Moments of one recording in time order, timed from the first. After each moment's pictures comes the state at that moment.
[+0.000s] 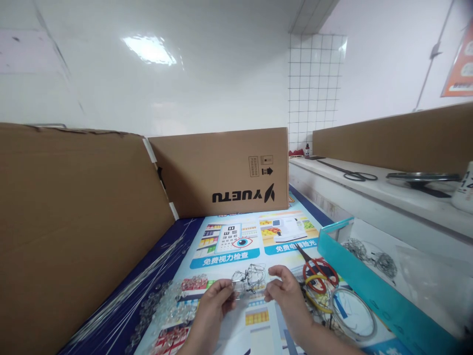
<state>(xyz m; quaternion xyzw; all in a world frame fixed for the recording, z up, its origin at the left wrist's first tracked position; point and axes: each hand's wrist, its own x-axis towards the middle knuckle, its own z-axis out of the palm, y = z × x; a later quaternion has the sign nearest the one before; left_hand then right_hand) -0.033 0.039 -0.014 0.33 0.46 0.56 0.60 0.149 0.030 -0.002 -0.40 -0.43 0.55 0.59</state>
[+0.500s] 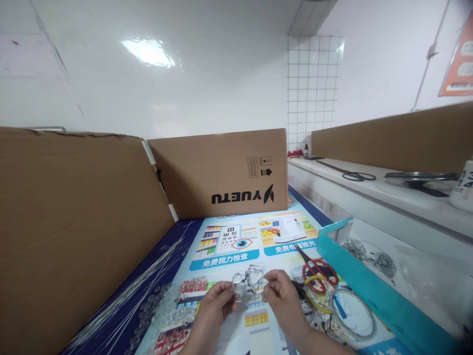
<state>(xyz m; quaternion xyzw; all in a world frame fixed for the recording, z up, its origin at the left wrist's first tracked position) -0.032 0.038 -0.017 0.33 0.46 0.56 0.61 0.144 0.031 -0.018 -0.42 -0.51 0.46 0.59</state>
